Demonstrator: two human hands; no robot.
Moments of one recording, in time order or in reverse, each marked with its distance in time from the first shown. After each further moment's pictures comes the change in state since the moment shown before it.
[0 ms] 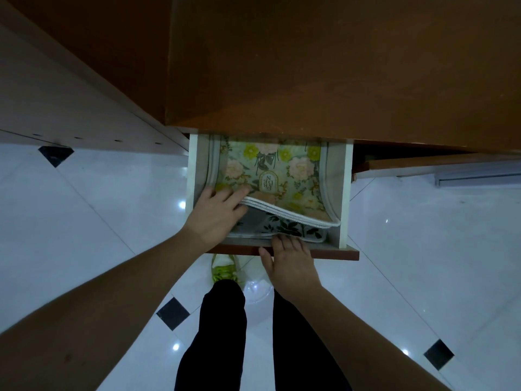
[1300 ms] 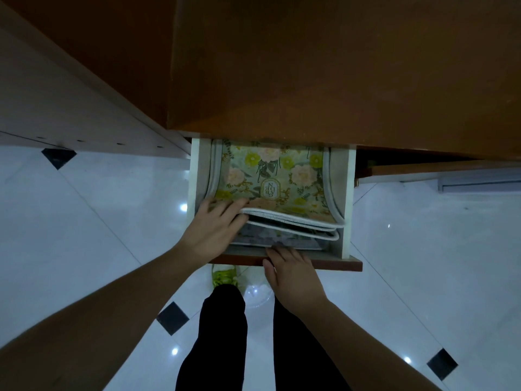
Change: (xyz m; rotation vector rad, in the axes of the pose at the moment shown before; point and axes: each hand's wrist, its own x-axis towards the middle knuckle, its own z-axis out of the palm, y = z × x) left_hand -0.016 0.005 0.010 -0.032 0.094 -0.003; right_hand -0.007 0.013 0.002 0.128 0.017 -0.155
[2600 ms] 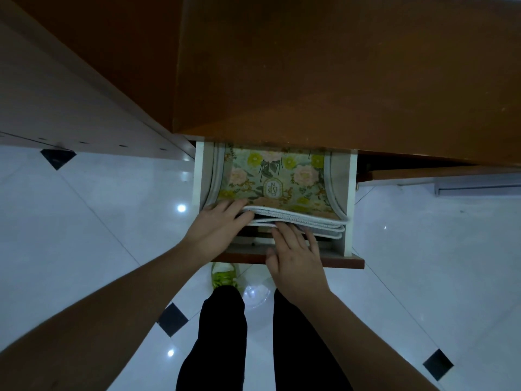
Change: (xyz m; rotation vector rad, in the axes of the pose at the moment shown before) left_hand 0.013 -0.001 -0.024 -0.190 -0.169 -0.105; right_hand 0.017 -0.017 -0.026 -0.008 0.205 0.048
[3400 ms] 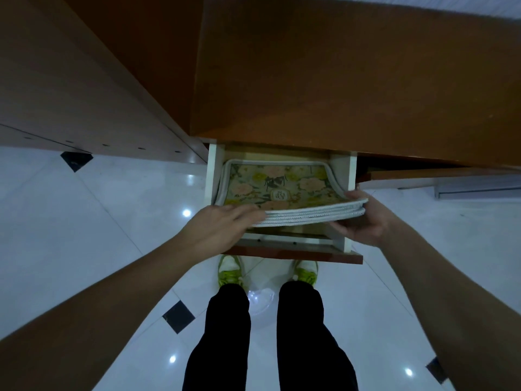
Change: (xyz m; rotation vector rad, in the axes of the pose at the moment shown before) left_hand -0.025 0.000 -0.054 -0.094 0.202 0.237; right_hand 0.069 0.083 -0.120 1.734 -0.468 1.214
